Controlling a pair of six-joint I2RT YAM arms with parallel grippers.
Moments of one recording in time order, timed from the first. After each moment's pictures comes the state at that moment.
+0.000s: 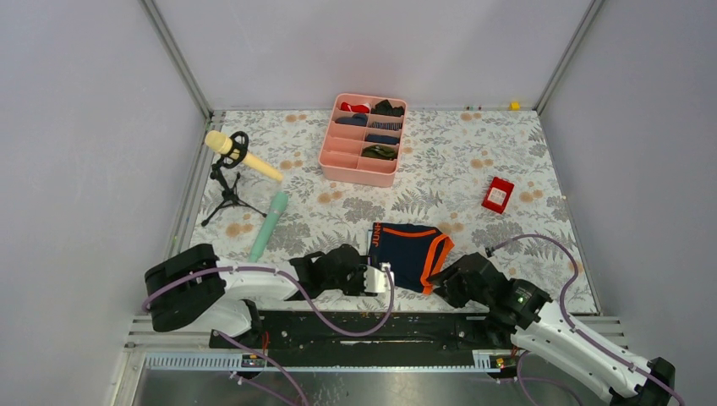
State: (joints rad) left arm -1.14 1.37 0.47 0.19 0.06 0.53; right arm 0.84 0.42 0.27 -0.75 0.14 1.66
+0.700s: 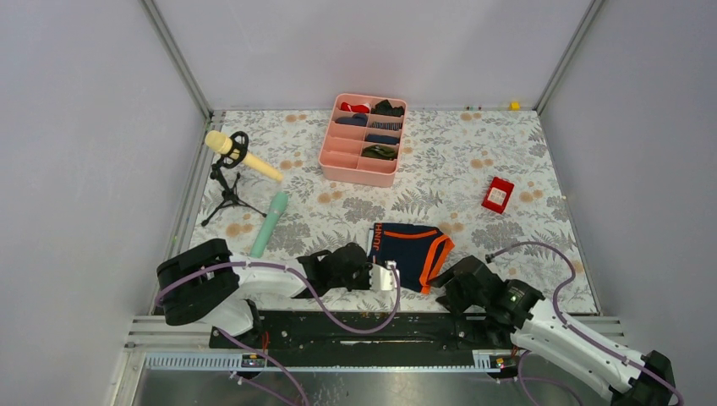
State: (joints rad) left arm -1.14 1.46 0.51 0.24 0.05 0.53; right arm 0.84 0.44 0.22 -0.76 0.13 1.72
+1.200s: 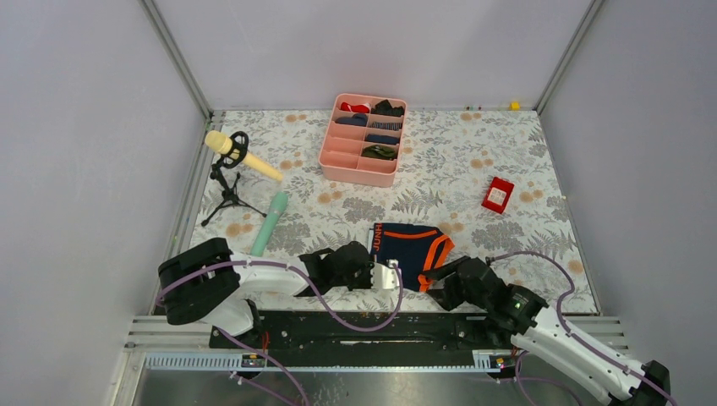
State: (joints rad) left arm -1.14 1.47 0.54 0.18 0.06 0.51; right arm 0.84 0.35 0.15 -0.62 0.12 1.89
